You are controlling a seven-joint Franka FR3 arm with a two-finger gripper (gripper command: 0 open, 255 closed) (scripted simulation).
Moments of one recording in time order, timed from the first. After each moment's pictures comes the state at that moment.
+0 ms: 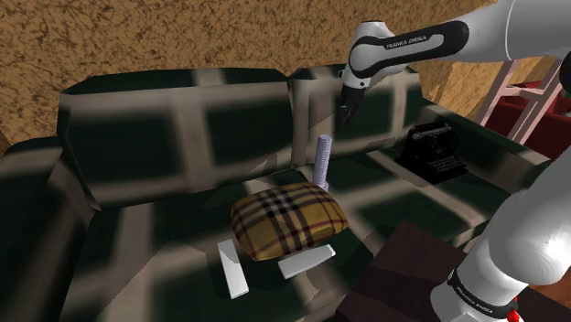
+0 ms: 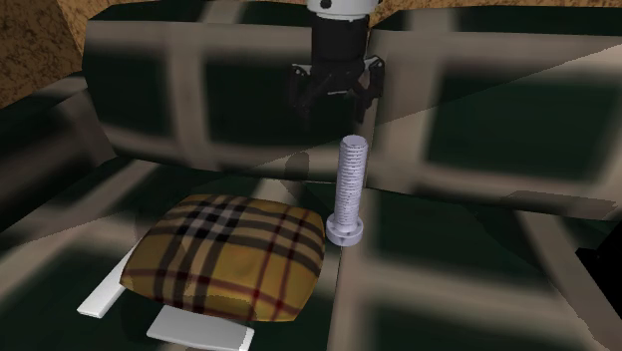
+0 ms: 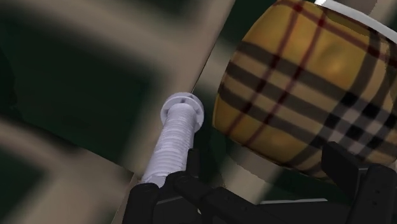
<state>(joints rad) -0.05 -0.12 -0.15 -2.01 0.00 1.96 -0.36</state>
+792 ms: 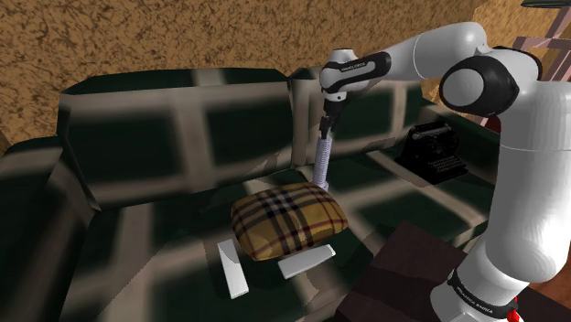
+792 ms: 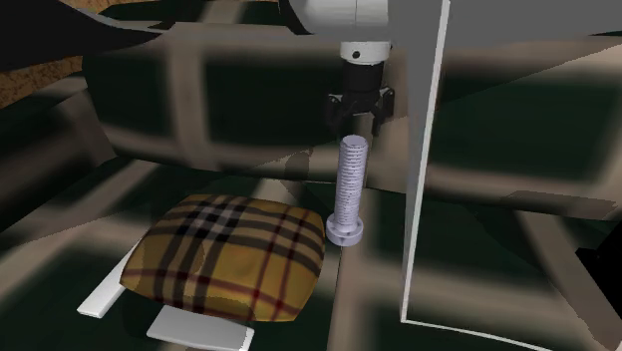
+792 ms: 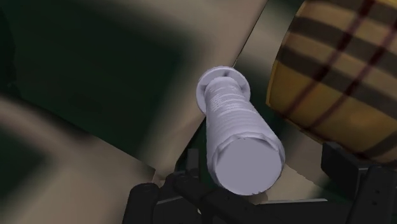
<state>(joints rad) -0.12 0.36 -0.19 -1.60 0.07 1.95 -0.50</state>
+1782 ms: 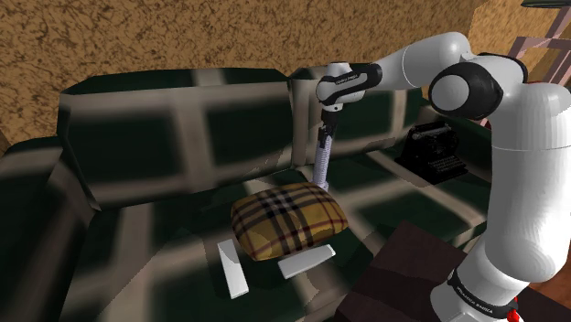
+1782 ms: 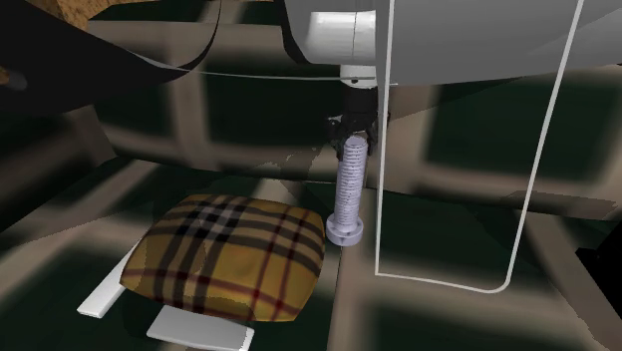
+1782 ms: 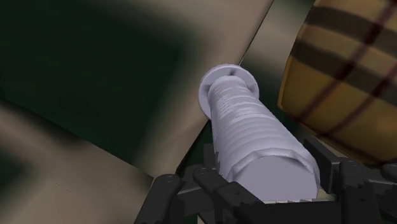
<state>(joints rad) -0.12 0.42 -0.19 -1.62 0.09 2.04 -0.51</state>
